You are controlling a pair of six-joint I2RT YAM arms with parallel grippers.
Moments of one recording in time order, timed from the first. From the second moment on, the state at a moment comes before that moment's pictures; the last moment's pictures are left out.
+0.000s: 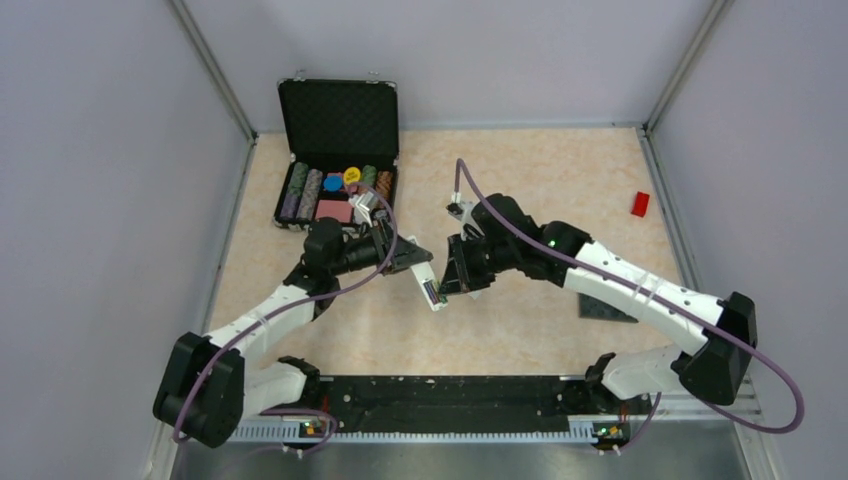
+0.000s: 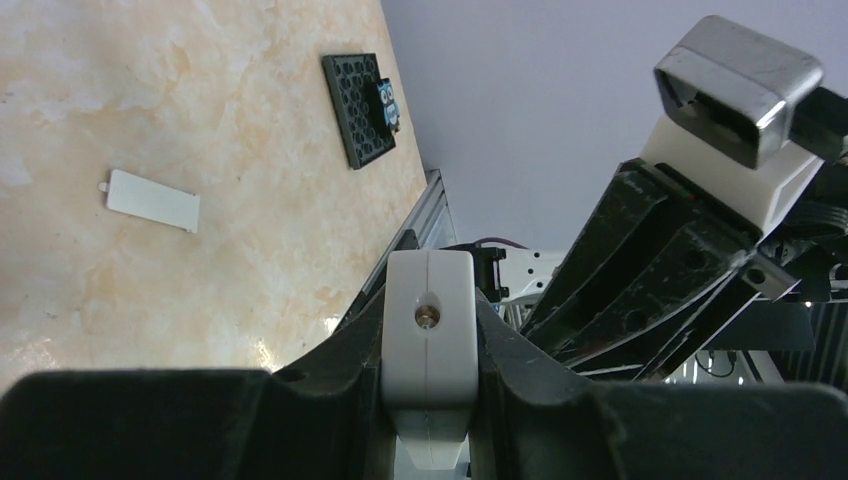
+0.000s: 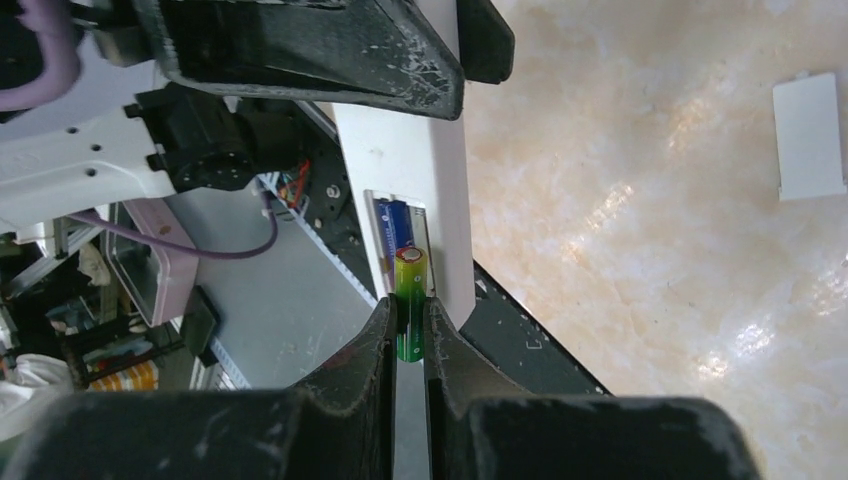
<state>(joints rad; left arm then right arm) -0.40 1.14 0.52 0.48 0.79 -1.15 0.91 1.29 1.20 -0.66 -0.32 0.64</state>
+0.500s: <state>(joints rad) -0.43 1.18 0.52 0.44 0.76 -1.13 0.95 1.41 1.25 -0.74 -0.26 0.66</state>
